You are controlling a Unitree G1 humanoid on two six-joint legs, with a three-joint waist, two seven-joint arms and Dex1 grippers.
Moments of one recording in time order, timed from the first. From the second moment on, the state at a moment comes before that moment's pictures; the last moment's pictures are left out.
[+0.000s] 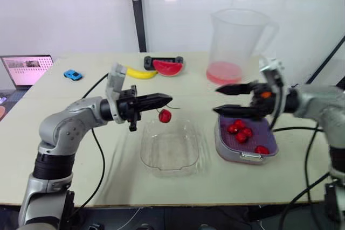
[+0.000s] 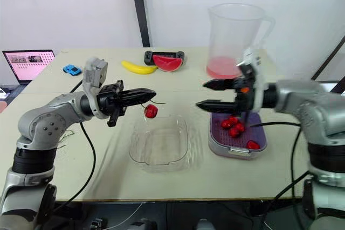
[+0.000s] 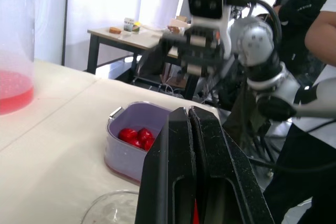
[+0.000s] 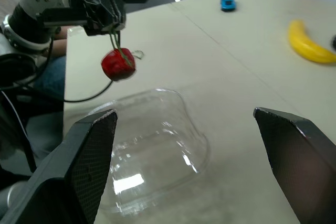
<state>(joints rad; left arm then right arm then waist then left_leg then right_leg) -0.71 0.58 0.09 -0.16 -0.93 0.81 -1.01 -0.74 -0.81 -0.13 -0.25 0.75 0.97 1.06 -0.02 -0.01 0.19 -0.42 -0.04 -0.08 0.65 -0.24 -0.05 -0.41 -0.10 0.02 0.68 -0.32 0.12</state>
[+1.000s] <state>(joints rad) -0.74 0.55 0.08 -0.16 -0.92 0.82 -1.02 -0.78 -0.52 0.13 -0.35 0.68 0.91 0.83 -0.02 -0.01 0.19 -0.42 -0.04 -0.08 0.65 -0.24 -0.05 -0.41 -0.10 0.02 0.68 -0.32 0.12</state>
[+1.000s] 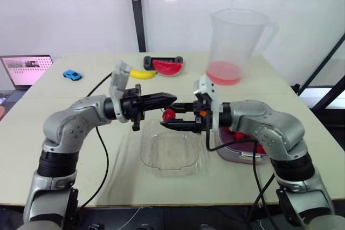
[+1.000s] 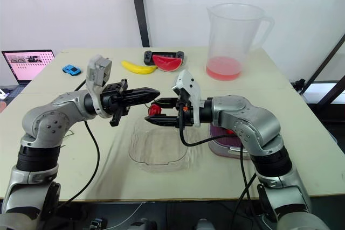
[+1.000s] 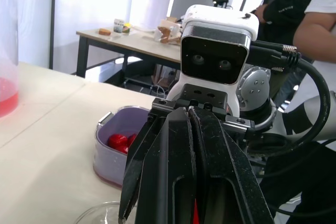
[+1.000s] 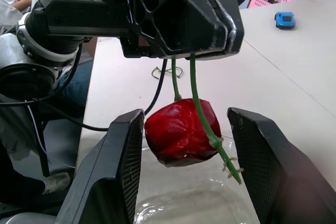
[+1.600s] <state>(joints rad) -0.74 0.55 0.08 -0.16 -0.92 0.82 -1.02 -0.78 -0.53 0.13 -0.35 0.70 0.93 0.83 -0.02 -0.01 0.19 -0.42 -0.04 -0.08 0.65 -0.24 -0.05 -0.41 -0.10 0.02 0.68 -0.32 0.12</state>
